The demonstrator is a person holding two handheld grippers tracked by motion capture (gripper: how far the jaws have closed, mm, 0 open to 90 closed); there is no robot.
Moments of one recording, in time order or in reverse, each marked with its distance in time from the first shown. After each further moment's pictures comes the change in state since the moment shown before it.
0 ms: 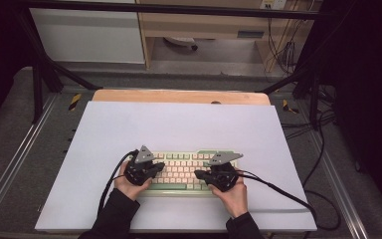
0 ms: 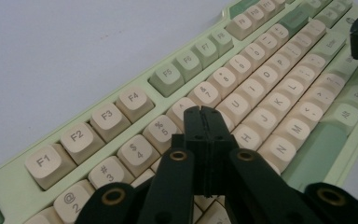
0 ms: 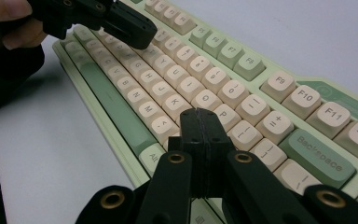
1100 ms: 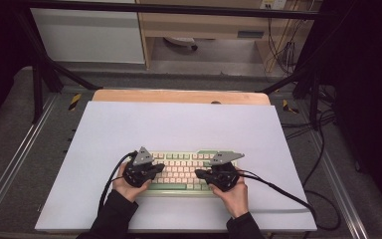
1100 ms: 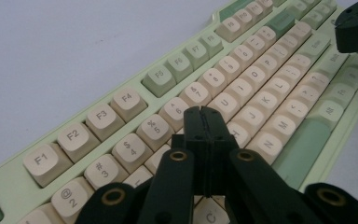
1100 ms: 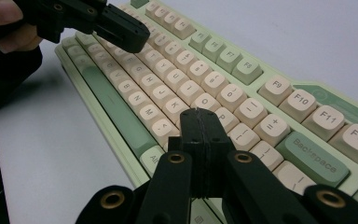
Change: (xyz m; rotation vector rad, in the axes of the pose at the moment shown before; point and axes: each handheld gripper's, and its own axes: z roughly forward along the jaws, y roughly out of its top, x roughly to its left) left arm -0.002 -0.001 -0.012 -0.027 -0.017 0.014; right arm 0.000 0.001 -0.004 -0.010 -0.001 -0.003
